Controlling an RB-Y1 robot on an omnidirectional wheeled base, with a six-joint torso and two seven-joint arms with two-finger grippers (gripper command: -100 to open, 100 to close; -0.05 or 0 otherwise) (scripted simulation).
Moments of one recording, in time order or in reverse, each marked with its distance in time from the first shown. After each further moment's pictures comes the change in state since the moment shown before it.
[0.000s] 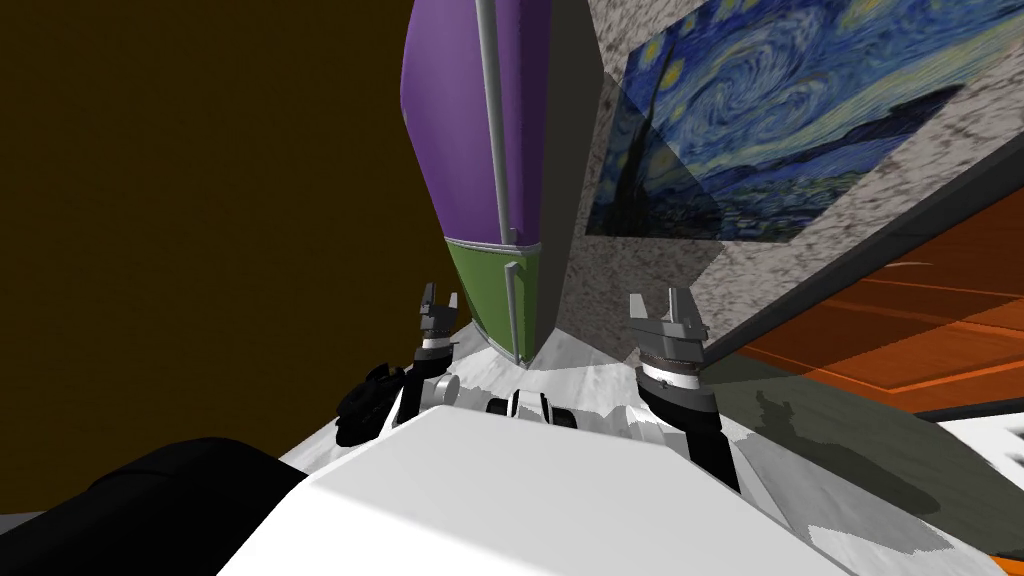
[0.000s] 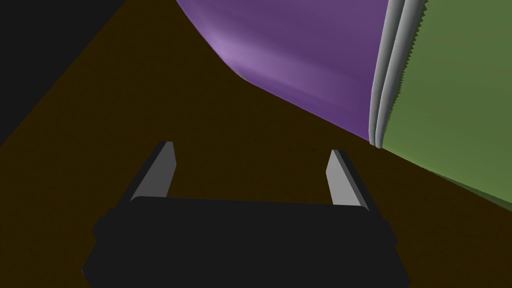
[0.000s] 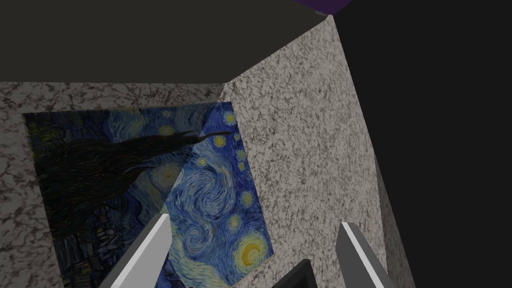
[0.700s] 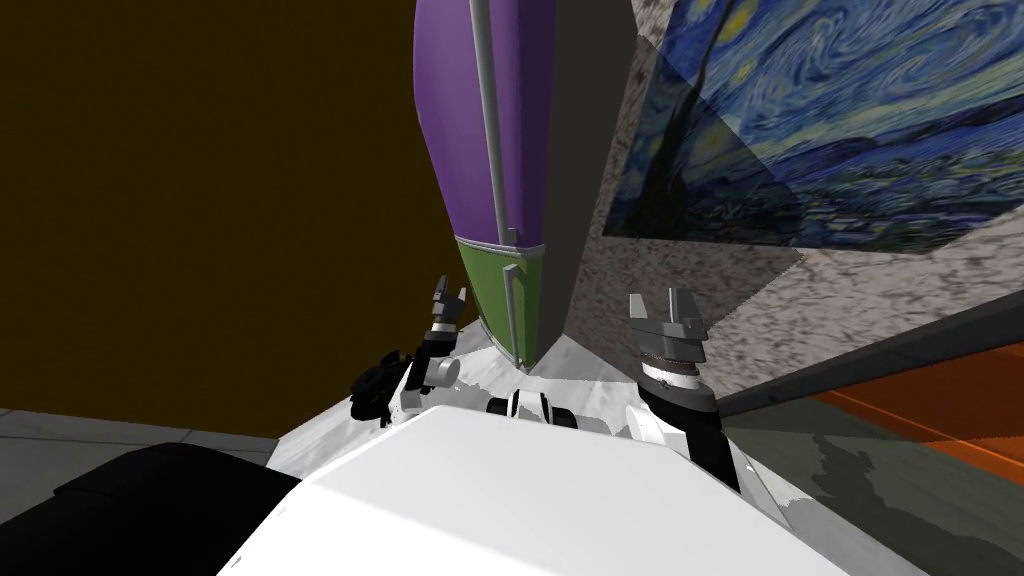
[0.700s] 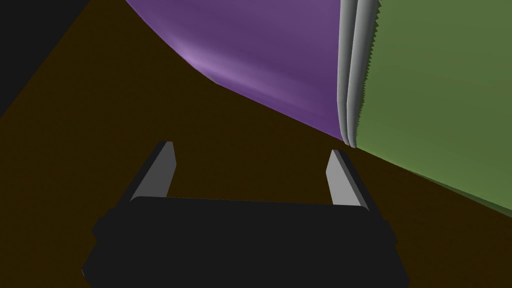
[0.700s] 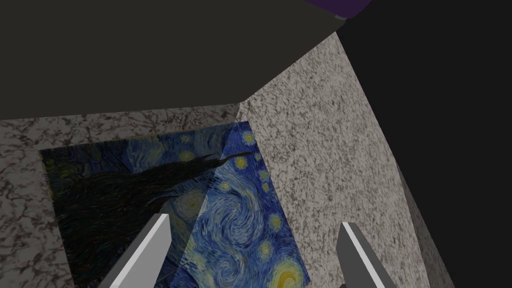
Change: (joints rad) left arm -0.173 0.113 0.037 0.098 0.072 0.139 0.045; right arm 0.000 0.000 0.000 0.000 0.000 0.000 0.000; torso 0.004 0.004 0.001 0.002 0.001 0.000
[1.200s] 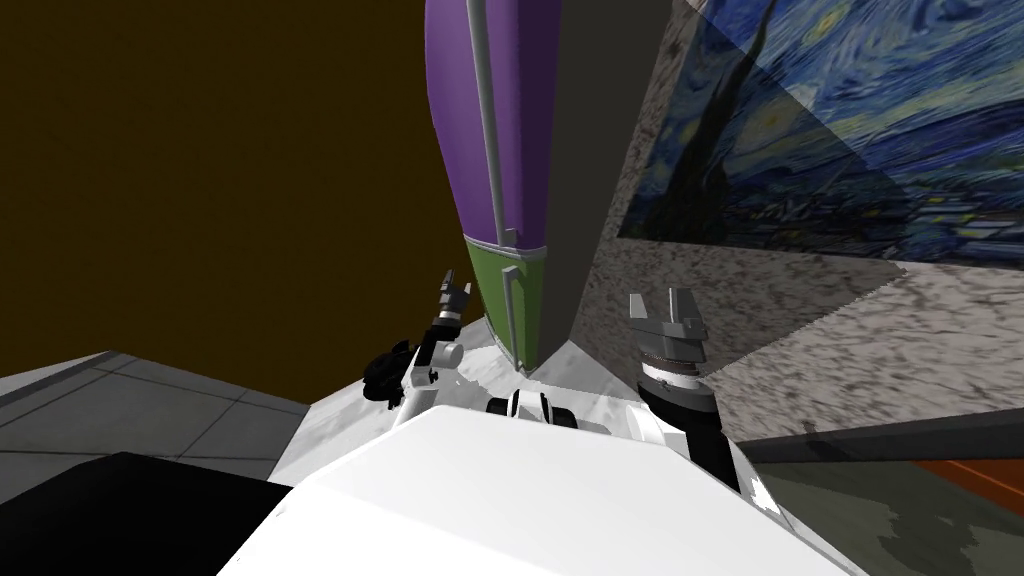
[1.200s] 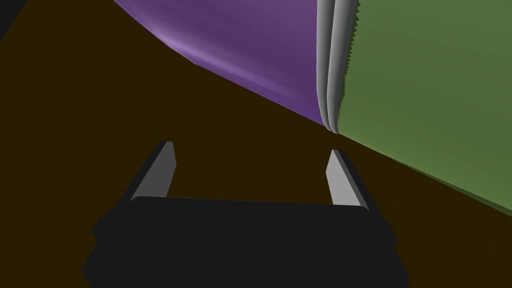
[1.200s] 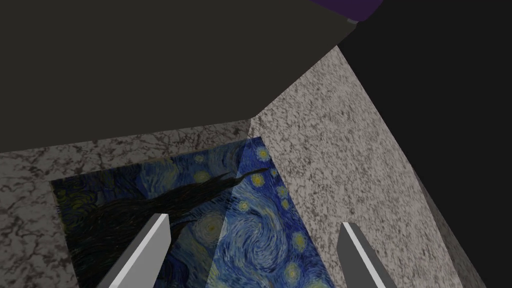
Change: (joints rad) left arm -0.155 0.019 0.034 0.099 0.061 0.111 0.039; right arm 0.000 0.000 0.000 0.000 0.000 0.000 0.000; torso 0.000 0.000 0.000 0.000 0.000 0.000
